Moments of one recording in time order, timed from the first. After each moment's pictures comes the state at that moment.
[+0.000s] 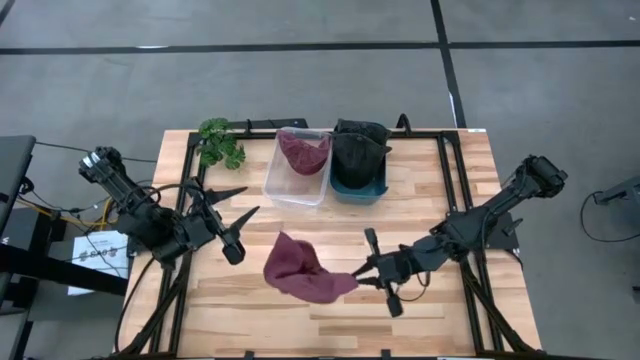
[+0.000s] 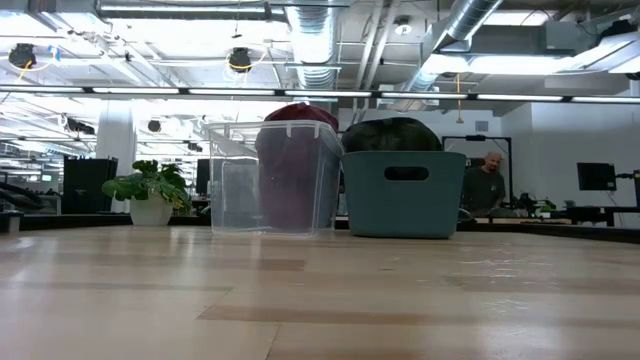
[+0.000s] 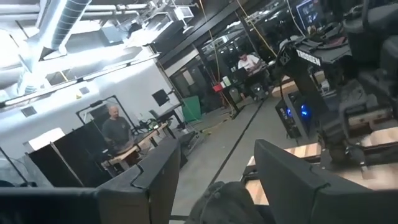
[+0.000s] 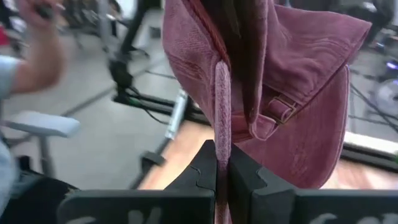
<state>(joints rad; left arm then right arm) -0.79 1.10 0.97 0.67 -1.23 1.05 0.57 1.38 1.01 0.18 0.27 -0.10</state>
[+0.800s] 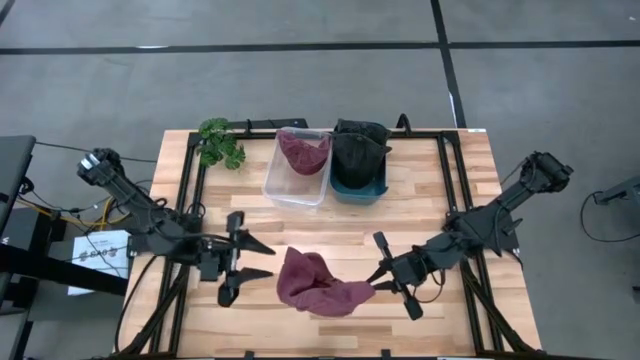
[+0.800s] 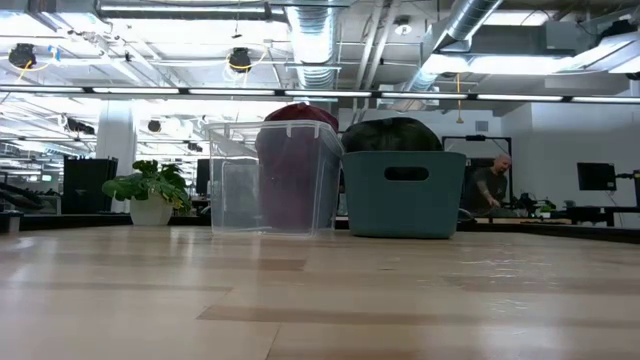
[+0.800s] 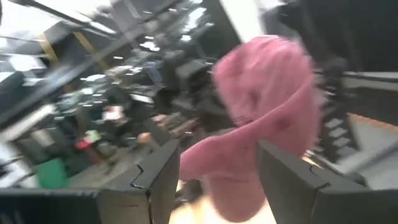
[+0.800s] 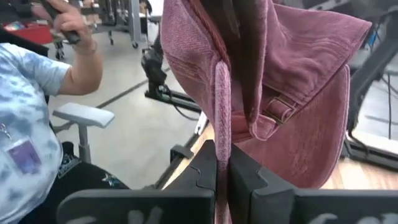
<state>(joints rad) -0.74 1.10 0.92 0.28 -0.57 0.62 0.61 1.29 1.01 0.09 0.18 -0.09</state>
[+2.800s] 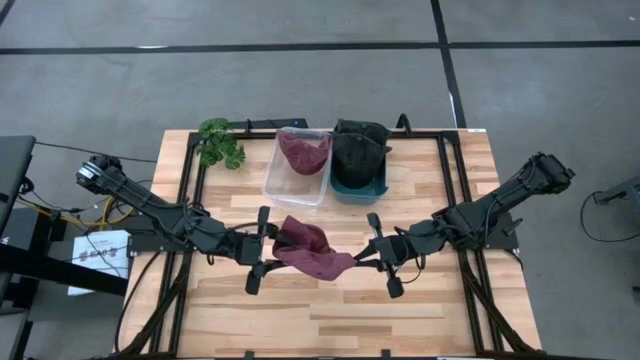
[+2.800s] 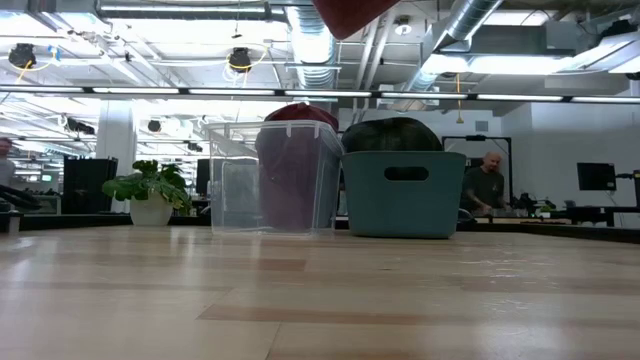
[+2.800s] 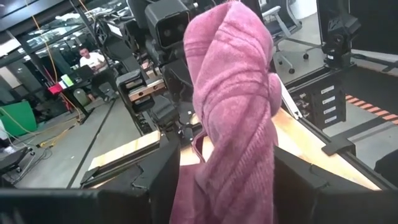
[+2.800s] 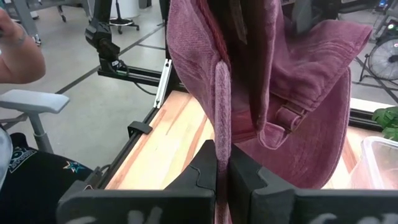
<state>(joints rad) -0.54 1.20 0.92 0.16 -0.41 0.39 0.48 1.29 1.01 -0.03 0.21 -0.04</state>
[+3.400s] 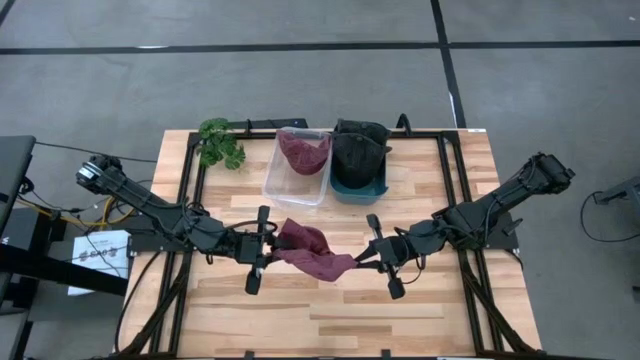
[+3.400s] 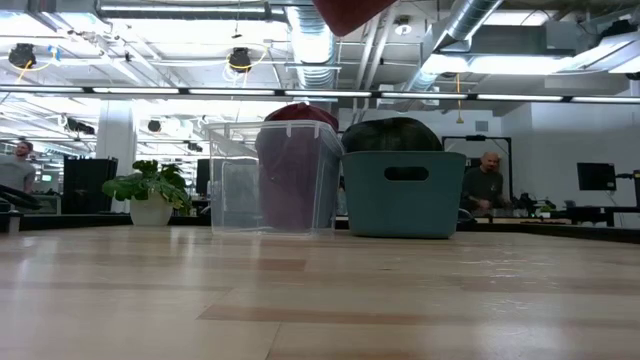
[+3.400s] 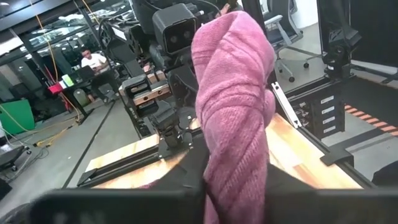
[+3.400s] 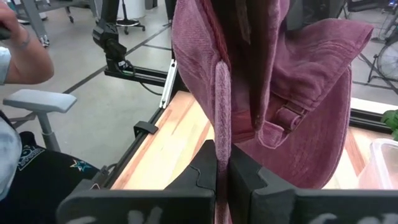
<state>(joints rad) -0.54 1.20 0.92 0.18 -0.41 0.36 0.48 1.29 1.01 -0.03 0.18 -0.04</state>
